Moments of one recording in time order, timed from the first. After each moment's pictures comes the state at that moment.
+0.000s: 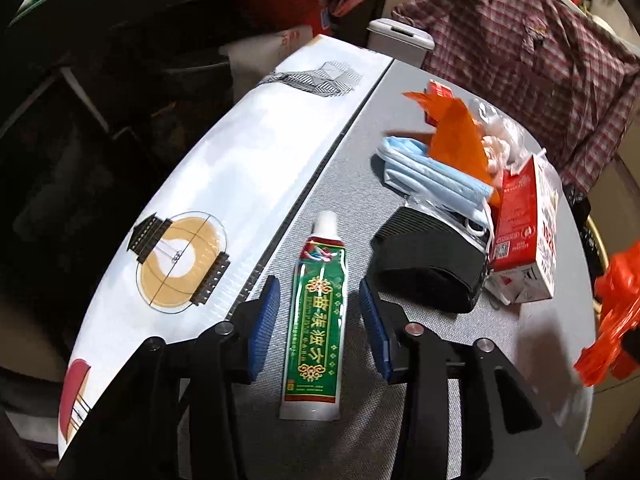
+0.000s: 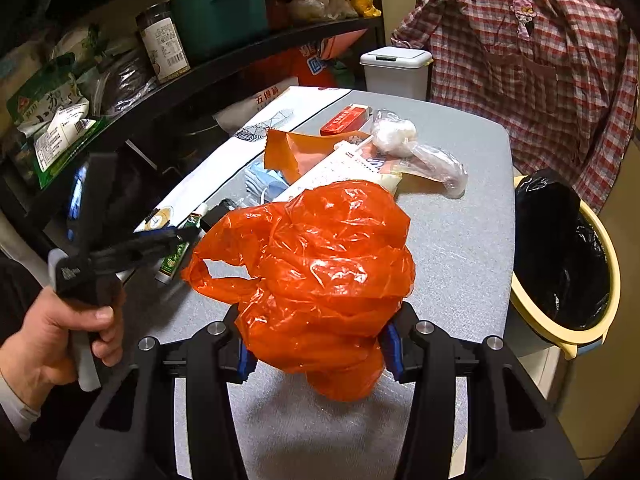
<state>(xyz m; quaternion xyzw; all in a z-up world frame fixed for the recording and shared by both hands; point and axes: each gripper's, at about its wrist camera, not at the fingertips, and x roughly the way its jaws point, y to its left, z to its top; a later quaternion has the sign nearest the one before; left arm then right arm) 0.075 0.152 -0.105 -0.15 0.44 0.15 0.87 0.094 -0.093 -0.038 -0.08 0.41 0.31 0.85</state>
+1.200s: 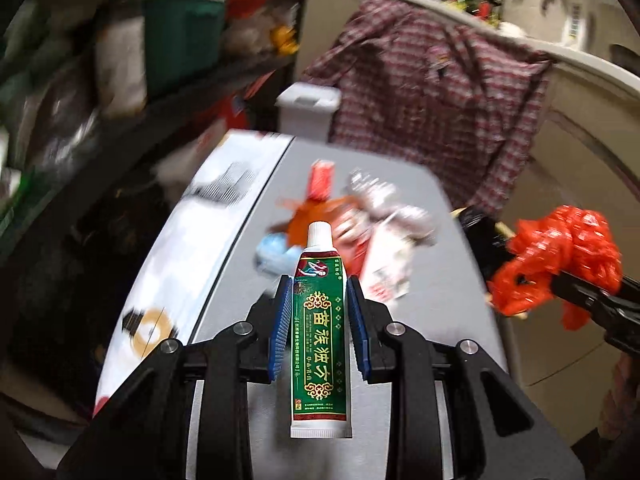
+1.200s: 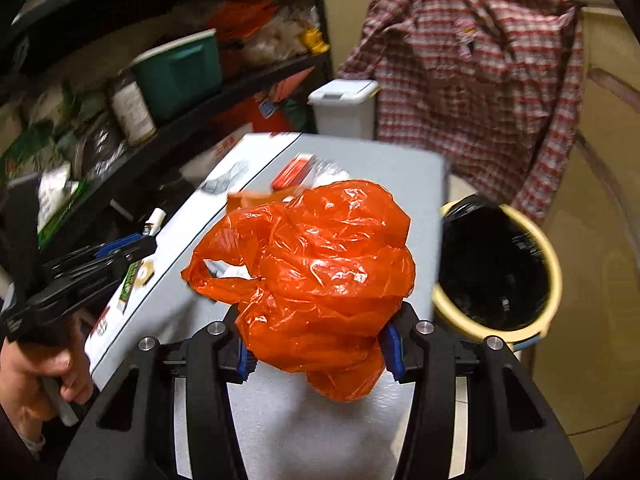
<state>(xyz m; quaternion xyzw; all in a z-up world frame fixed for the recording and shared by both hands) 0.049 0.082 0.024 -0.11 0.35 0.04 0.93 0.092 -0.145 0.049 -0.04 0.37 0.22 0.90</state>
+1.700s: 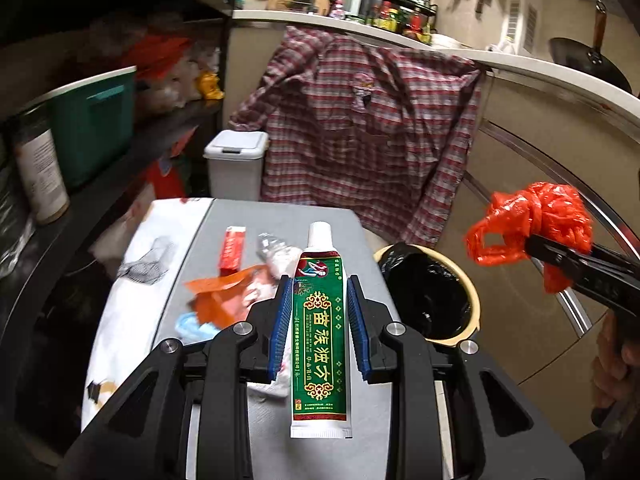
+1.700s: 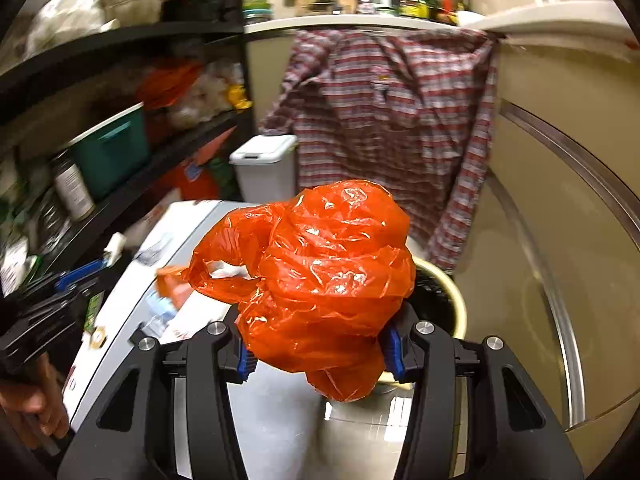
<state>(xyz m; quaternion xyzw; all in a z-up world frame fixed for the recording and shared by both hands) 0.088 0.016 0.091 -0.08 0.30 -0.05 0.95 0.126 -0.229 0.113 -0.03 0.31 0.10 0.94</state>
